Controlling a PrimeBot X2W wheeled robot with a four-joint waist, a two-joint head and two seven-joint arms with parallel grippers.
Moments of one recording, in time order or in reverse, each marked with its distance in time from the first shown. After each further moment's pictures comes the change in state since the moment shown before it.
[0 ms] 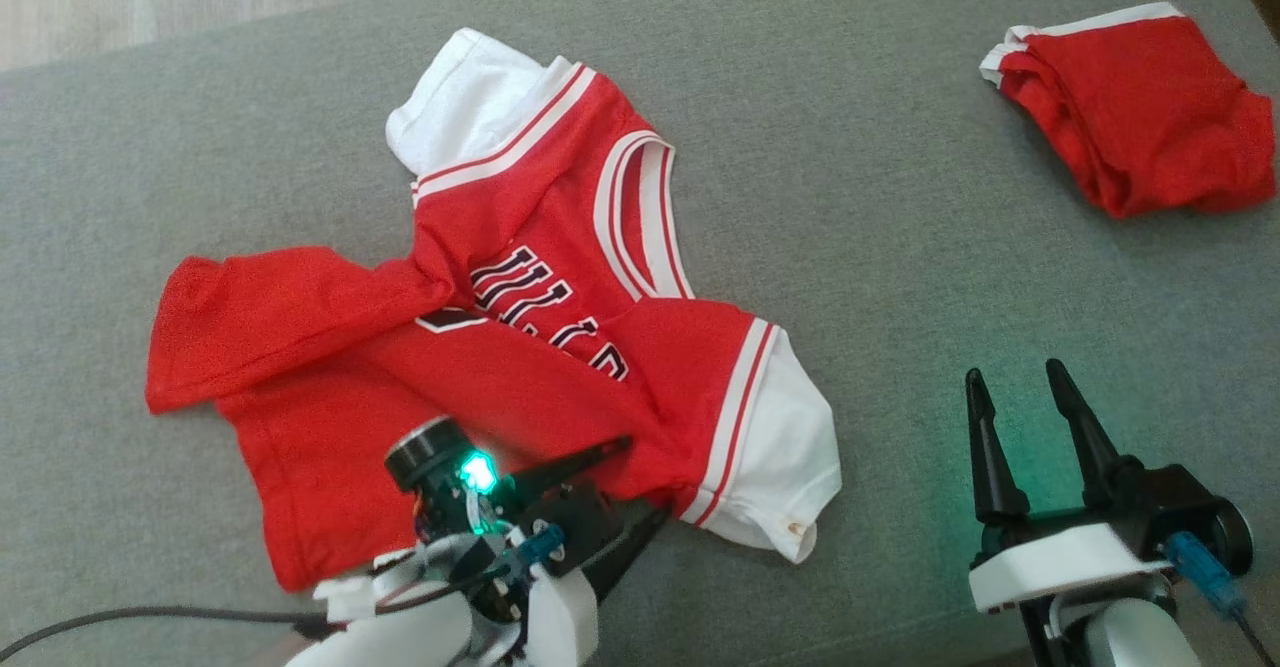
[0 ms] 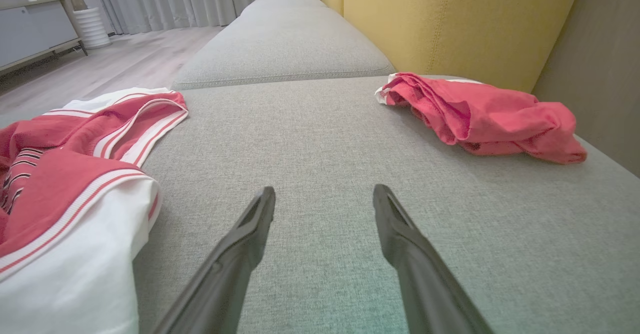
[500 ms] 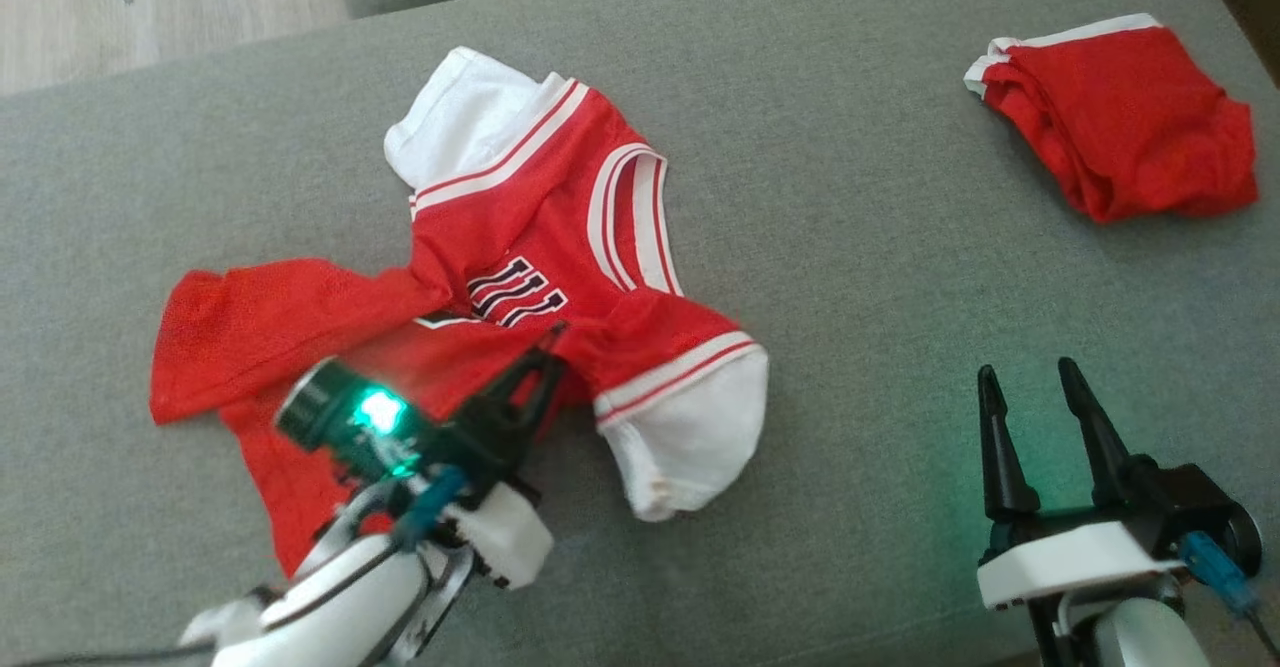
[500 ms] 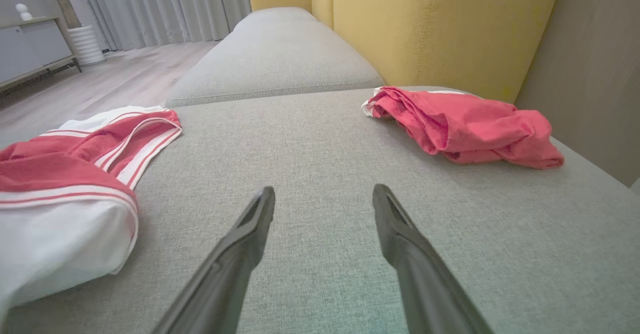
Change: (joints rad) left arm 0.013 0.015 0.165 -0.056 0.009 0.256 -0.155; right arm 0.000 0.000 -0.013 -0.003 0.019 0.000 0.000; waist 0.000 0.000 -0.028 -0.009
